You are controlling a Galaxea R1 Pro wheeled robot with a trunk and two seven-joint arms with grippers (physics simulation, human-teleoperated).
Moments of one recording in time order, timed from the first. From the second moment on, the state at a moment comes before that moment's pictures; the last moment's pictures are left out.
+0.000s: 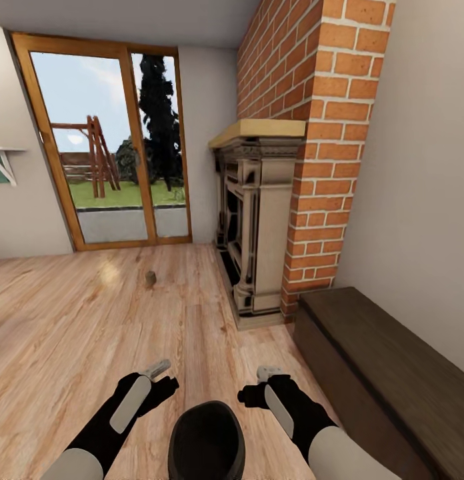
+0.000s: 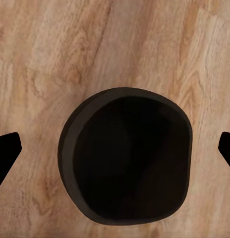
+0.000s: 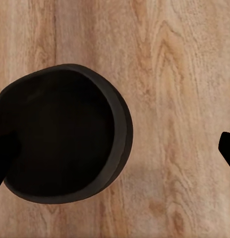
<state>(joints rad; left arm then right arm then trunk) -0.50 0.03 -0.17 -0.84 0.90 0.58 0.54 -0.63 0.17 0.28 -0.54 -0.32 0.58 -0.12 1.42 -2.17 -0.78</state>
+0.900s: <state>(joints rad) -0.50 0.01 -0.17 -0.84 0.90 0.59 0.54 -0.63 0.17 0.36 -0.54 -0.34 0.63 0.00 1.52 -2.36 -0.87</state>
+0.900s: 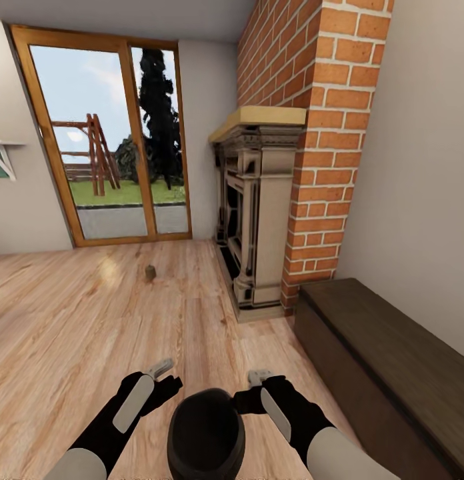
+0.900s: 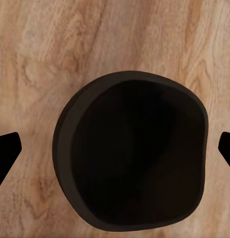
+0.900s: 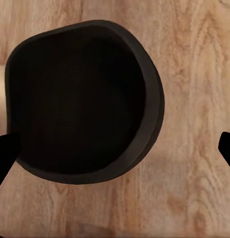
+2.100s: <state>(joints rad) -0.50 0.01 -0.18 -0.84 0.90 0.59 0.54 -0.63 0.17 0.36 -0.54 -0.34 0.63 0.01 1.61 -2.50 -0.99</state>
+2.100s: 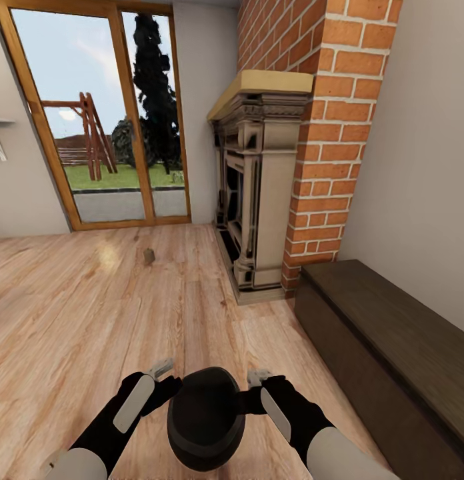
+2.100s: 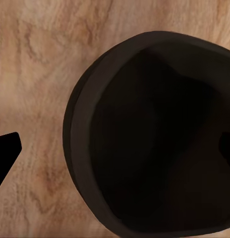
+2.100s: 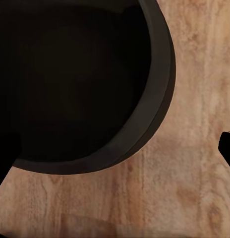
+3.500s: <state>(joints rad) -0.50 0.01 -0.18 -0.84 0.90 0.59 0.54 -0.63 0.17 0.36 -0.54 -0.34 0.45 0.02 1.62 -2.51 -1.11</state>
